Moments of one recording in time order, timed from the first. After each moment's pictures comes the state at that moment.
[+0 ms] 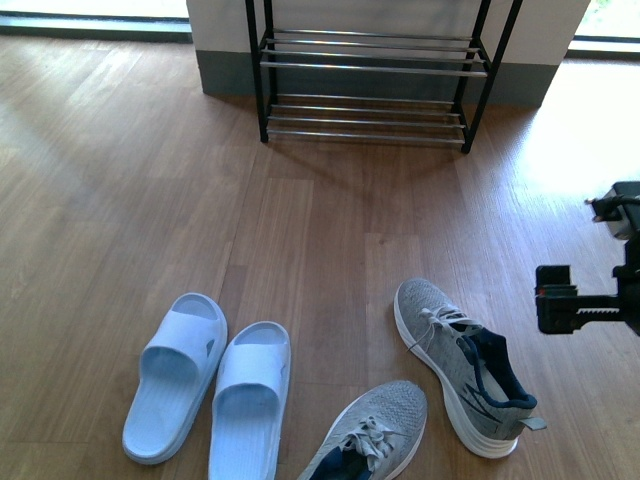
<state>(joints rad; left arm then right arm) 0.00 0.02 0.01 0.00 0.00 0.00 -0.14 2.18 0.66 0.76 0.08 -0.05</state>
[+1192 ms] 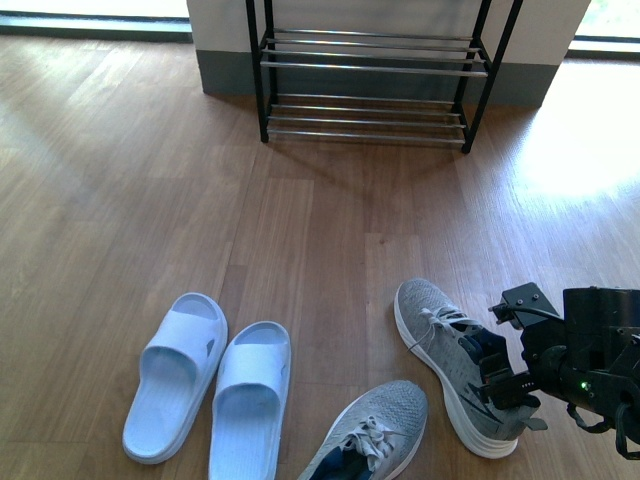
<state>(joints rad) 0.00 0.02 0.01 0.00 0.00 0.00 -0.15 2.82 1.05 0.85 0.08 -0.36</state>
